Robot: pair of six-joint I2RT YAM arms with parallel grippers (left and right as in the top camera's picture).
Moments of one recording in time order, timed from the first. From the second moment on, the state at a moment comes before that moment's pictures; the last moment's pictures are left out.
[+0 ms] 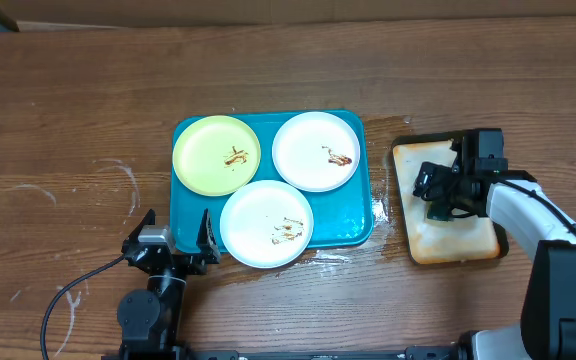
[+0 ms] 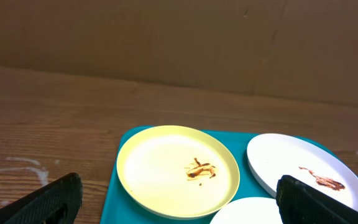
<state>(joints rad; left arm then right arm) -0.01 0.02 0.01 -0.07 0.05 -0.16 -0.03 1.65 0.84 -0.40 -0.10 0.28</state>
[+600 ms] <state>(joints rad) -0.01 0.02 0.01 -0.07 0.05 -0.16 -0.03 1.66 0.86 -0.43 -0.12 0.29</state>
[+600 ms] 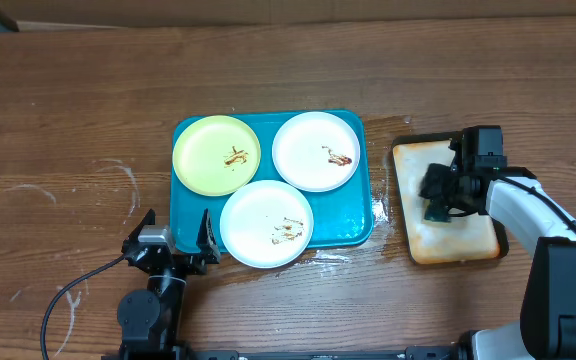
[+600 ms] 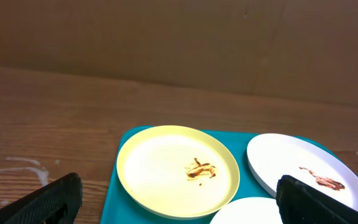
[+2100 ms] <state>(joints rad) -0.01 0.02 0.01 -0.07 0.05 -0.16 -0.01 1.83 1.20 -1.07 -0.24 0.15</state>
